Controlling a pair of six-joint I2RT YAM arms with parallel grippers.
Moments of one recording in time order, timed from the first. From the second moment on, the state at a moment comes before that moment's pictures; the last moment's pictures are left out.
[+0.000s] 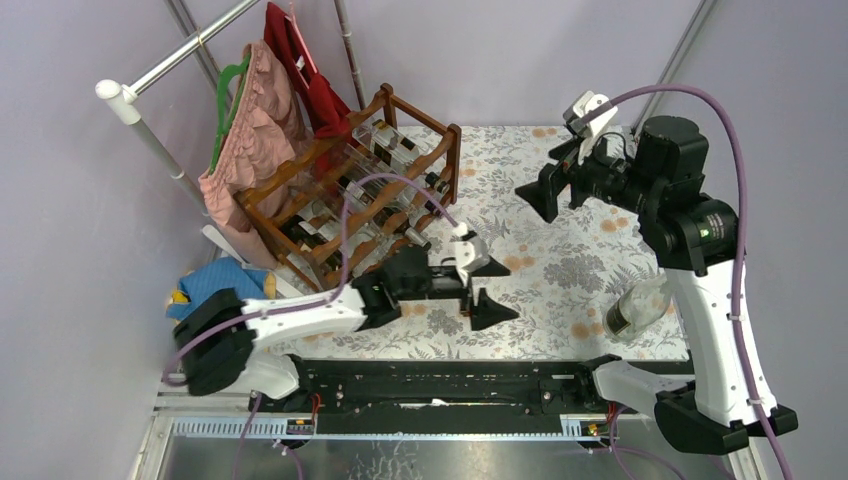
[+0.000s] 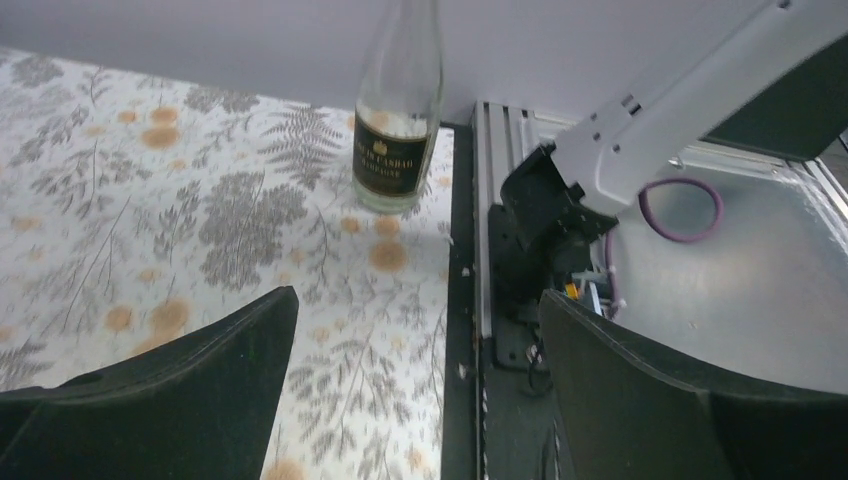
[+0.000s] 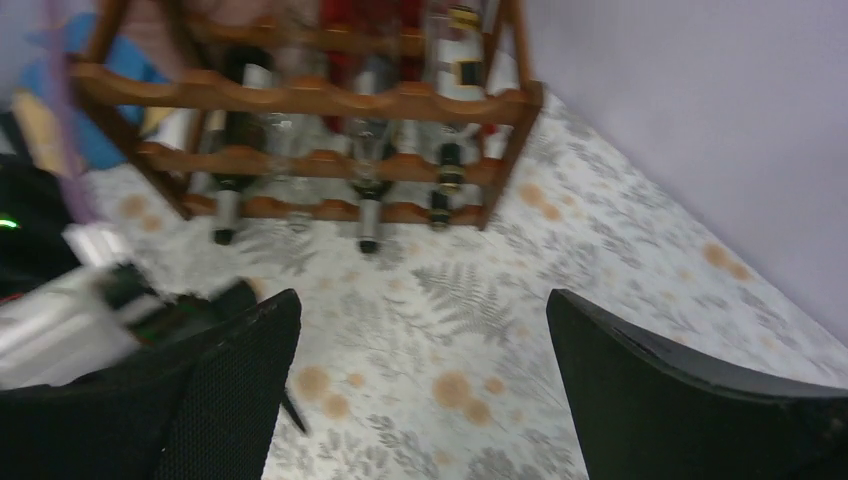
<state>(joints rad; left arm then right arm) -1.03 1.33 0.78 0.54 0.45 -0.18 0.29 1.15 1.73 -0.92 -0.42 -0.29</state>
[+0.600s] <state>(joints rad) -1.16 2.17 1.40 1.04 0.26 -0.18 0.29 0.89 1.39 -0.59 -0.96 -0.05</state>
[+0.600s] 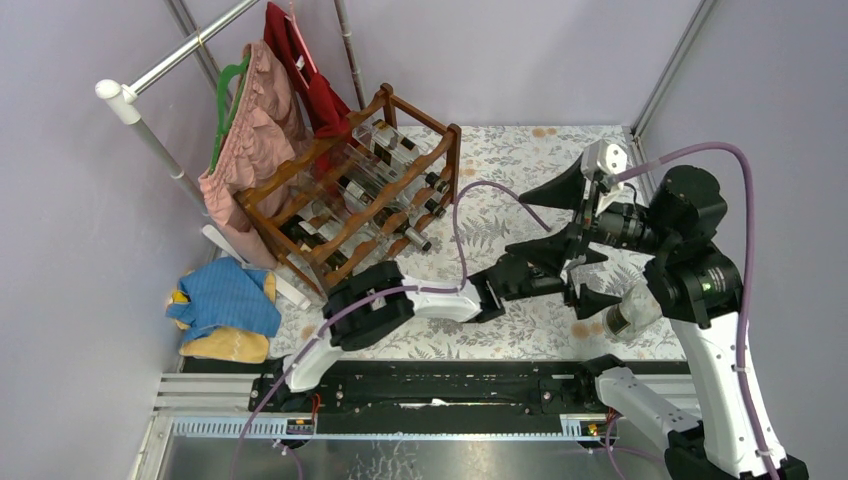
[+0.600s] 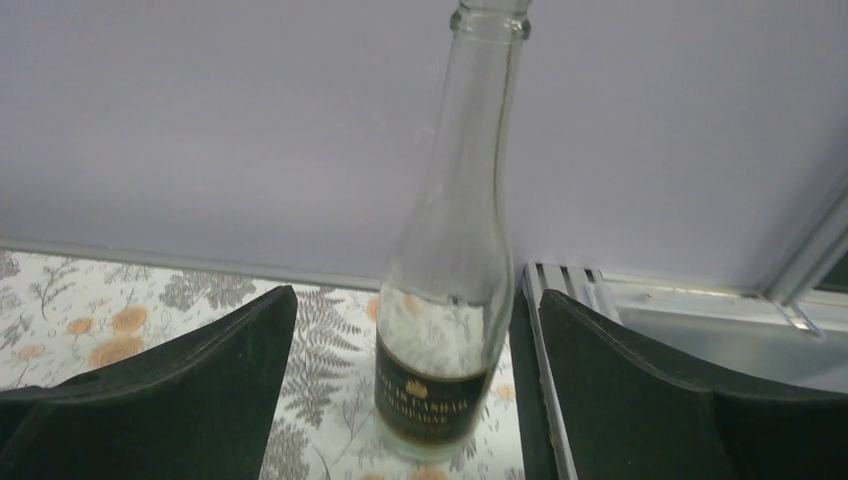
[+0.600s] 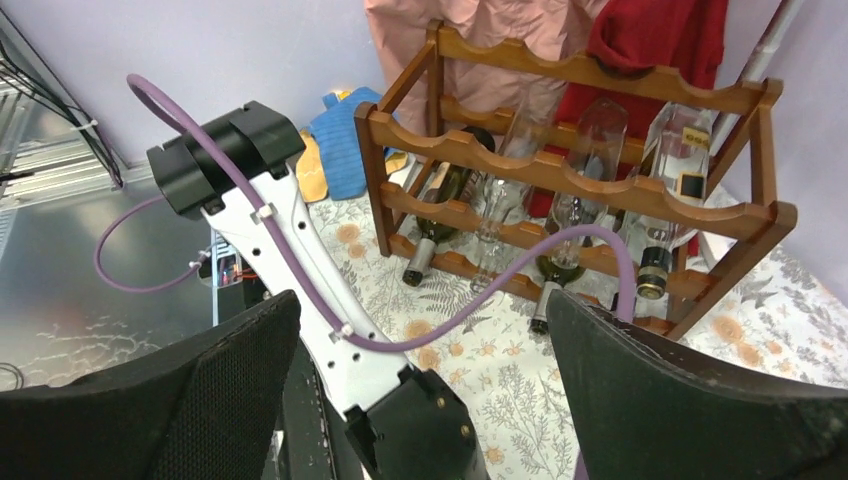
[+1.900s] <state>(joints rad) -1.17 2.56 2.07 0.85 0.45 -0.28 0.42 1.14 1.41 -0.71 -0.81 -0.14</state>
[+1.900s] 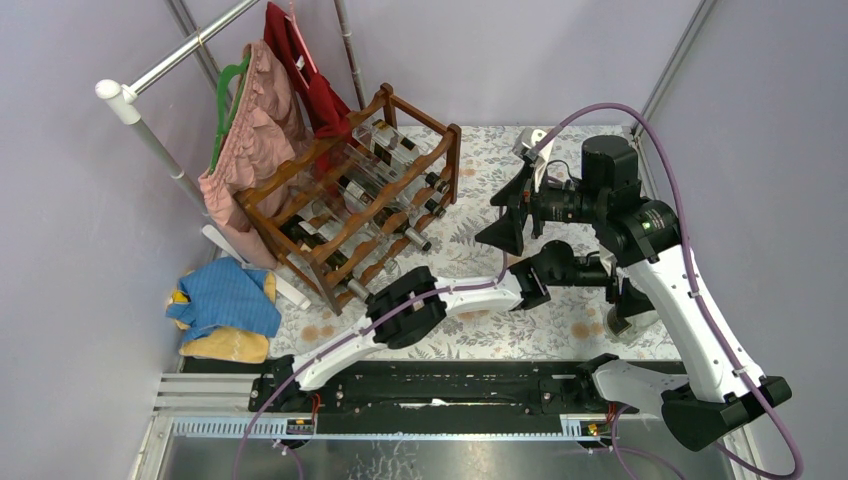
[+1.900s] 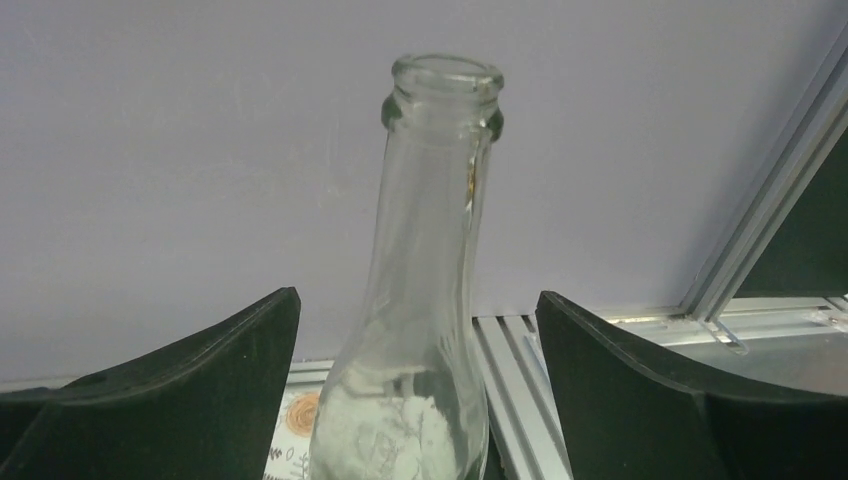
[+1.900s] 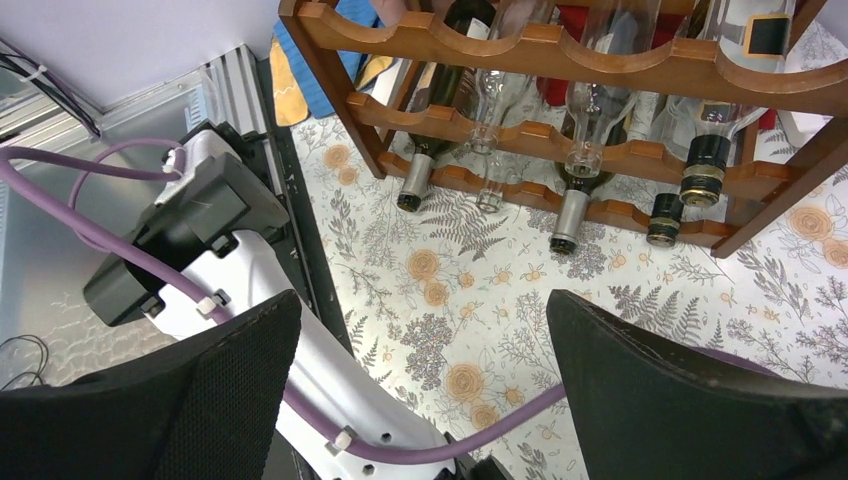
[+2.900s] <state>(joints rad) -1.19 2.70 2.32 0.80 0.45 -0.31 0.42 1.10 1.41 -0.73 -0.83 -0.12</state>
